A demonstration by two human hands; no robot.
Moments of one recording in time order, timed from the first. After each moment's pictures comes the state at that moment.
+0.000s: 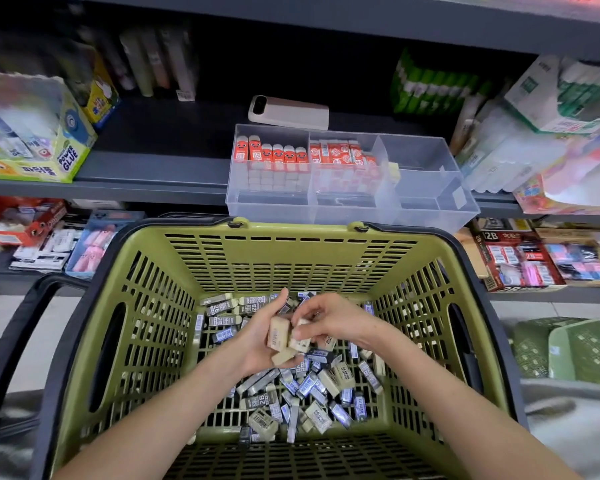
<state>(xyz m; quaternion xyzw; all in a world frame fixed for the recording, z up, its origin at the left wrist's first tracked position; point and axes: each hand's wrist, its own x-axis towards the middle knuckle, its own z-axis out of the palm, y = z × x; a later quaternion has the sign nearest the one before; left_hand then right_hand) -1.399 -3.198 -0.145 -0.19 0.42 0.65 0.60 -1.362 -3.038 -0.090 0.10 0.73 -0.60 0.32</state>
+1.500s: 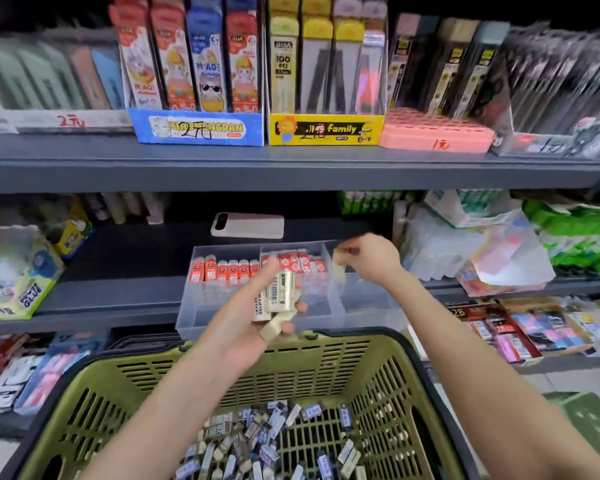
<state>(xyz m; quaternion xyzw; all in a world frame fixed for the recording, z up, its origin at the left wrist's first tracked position) -1.466 -3.122 0.055 -0.04 0.45 0.81 0.37 -1.492 -2.882 0.030 0.16 0.97 -0.16 -0.06</state>
